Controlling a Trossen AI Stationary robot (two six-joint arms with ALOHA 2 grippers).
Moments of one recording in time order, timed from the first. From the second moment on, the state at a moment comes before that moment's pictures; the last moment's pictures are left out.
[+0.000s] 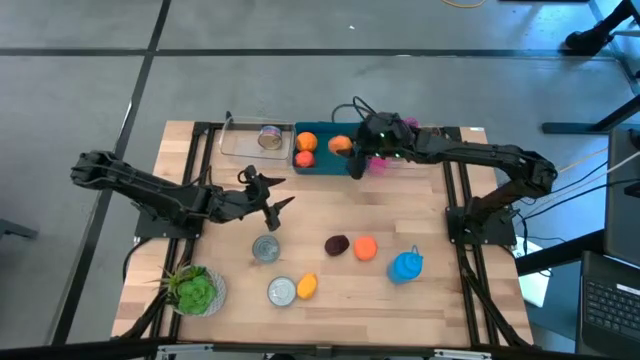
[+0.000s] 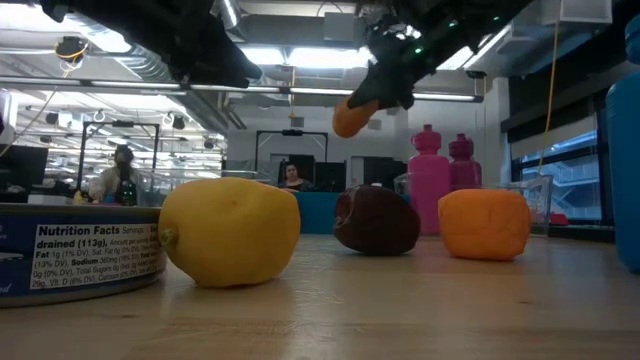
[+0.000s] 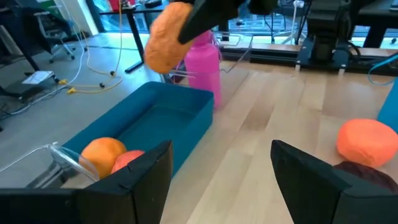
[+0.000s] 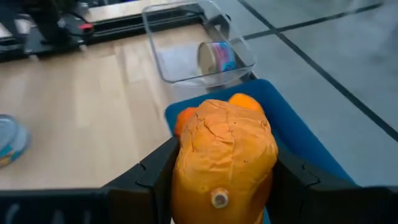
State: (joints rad) left arm -0.15 1.04 0.58 0.17 -0.69 -0.14; right arm -0.36 1.48 1.09 -0.16 -0.01 -0.01
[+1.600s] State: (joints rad) left arm -0.14 1.04 0.58 0.16 -0.69 -0.13; right arm -0.48 2.00 1.55 -0.51 -0.17 -0.17
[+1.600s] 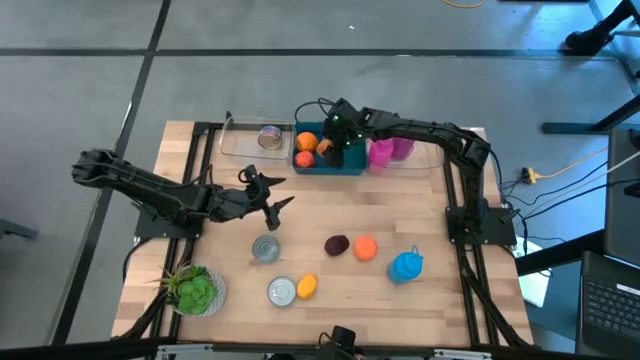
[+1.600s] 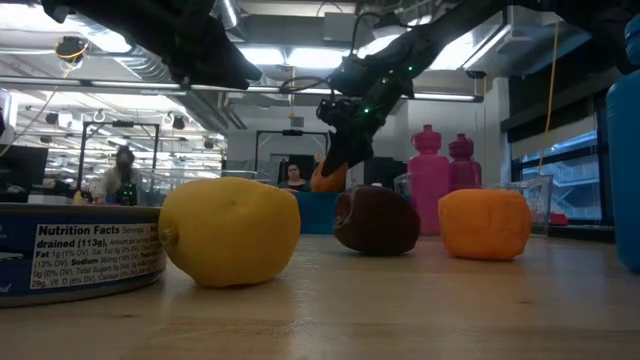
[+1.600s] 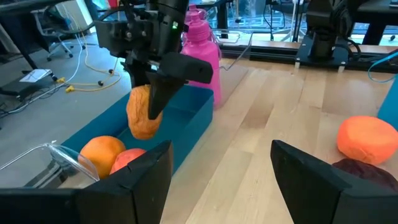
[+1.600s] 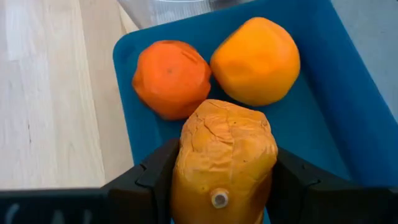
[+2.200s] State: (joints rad) left arm -0.14 1.04 0.58 0.16 -0.69 -0.13; right arm -0.45 2.01 1.55 -0.52 -0.18 -0.17
